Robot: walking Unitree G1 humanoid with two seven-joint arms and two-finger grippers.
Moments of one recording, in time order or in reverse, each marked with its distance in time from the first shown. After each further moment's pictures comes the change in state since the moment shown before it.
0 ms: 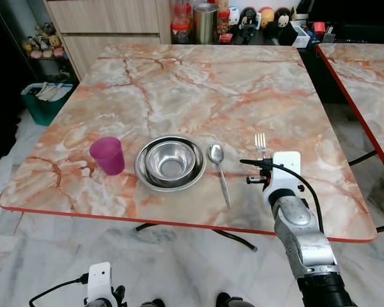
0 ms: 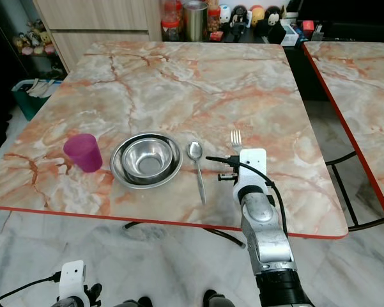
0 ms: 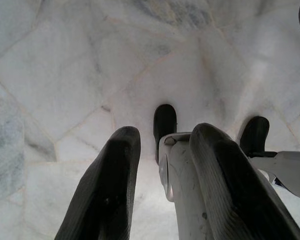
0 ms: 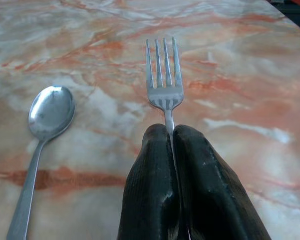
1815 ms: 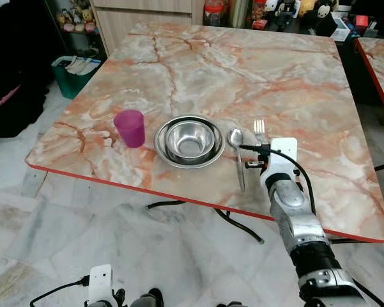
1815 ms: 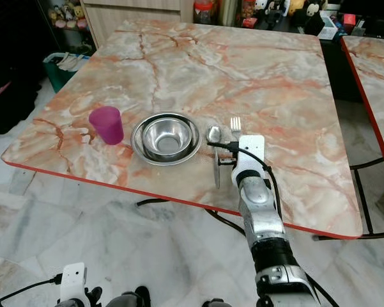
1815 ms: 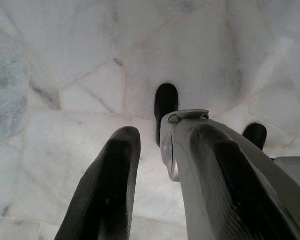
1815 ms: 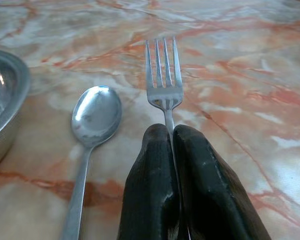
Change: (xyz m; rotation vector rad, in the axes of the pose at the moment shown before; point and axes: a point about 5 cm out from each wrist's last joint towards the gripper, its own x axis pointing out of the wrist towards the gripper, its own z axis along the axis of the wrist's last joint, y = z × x) left arm 0.000 -0.001 -0.004 0.006 0.026 0.016; right arm 0.037 -0.005 0.016 0.026 -0.067 -0.037
